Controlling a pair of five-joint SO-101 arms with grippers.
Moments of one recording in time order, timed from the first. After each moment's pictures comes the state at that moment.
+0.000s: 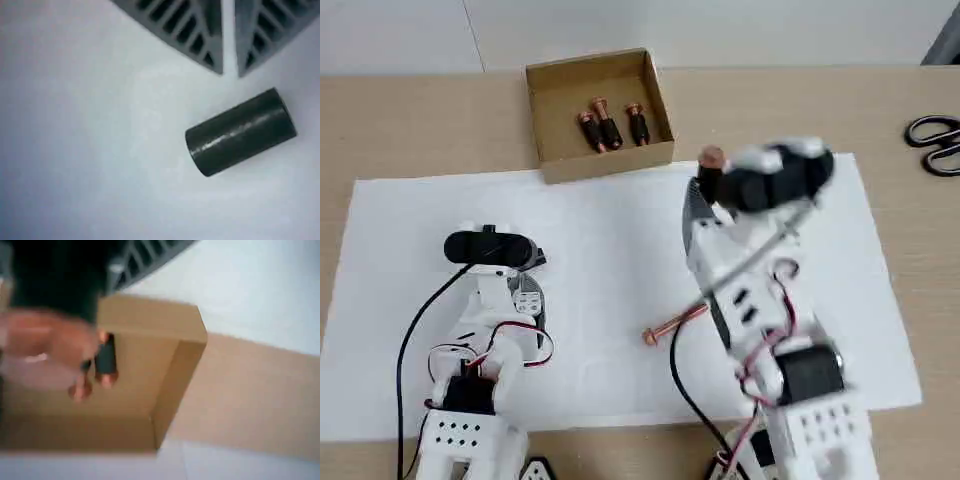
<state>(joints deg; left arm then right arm) 0.5 -74.9 89.8 37.0 6.7 -18.8 -60.4 47.2 39.0 -8.1</state>
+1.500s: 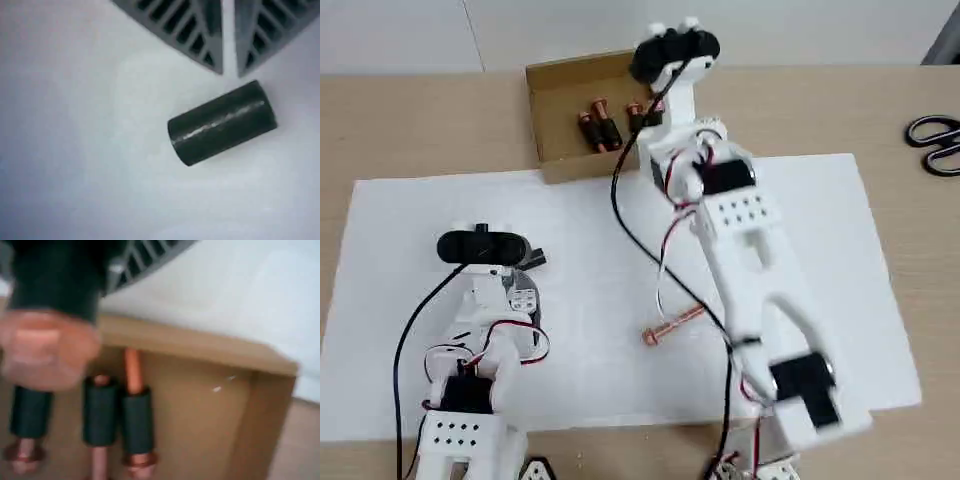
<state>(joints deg) -1.3 -74.9 89.8 36.0 6.5 -19.3 4.9 -2.0 42.6 -3.8</state>
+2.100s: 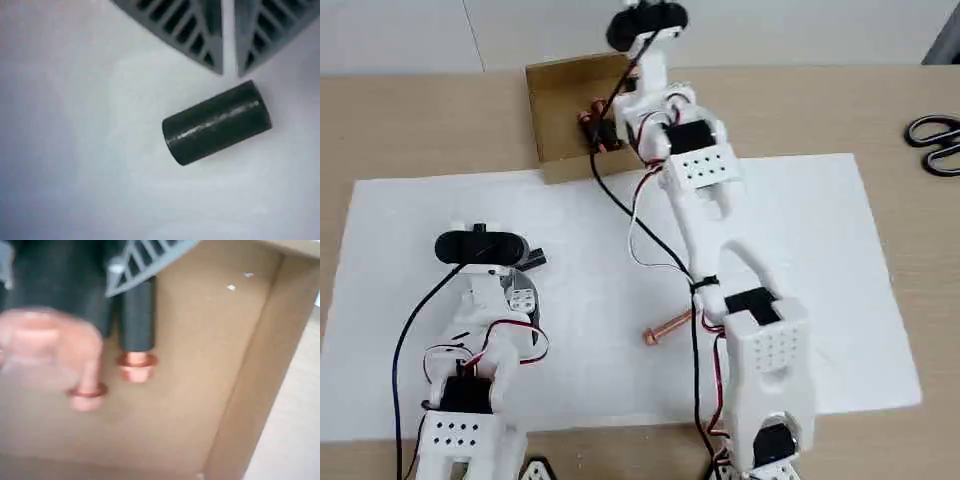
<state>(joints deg) -1.5 -74.9 89.8 36.0 6.7 -21.3 34.5 -34.8 41.9 -3.8</state>
